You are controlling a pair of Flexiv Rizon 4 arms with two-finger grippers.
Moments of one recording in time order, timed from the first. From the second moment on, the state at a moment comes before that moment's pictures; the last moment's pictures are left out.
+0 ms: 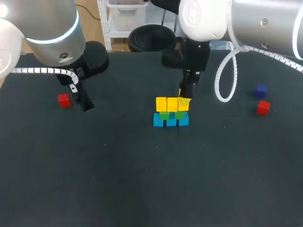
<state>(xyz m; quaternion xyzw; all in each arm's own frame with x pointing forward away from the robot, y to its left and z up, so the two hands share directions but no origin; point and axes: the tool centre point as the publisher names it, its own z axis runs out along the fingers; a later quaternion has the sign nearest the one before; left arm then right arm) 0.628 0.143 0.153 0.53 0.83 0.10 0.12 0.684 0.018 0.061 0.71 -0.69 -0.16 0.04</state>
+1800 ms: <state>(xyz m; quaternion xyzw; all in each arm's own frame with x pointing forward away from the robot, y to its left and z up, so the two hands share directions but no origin) 0.628 0.143 0.153 0.53 0.83 0.10 0.12 0.711 -0.024 0.114 0.69 -0.71 -0.14 -0.01</state>
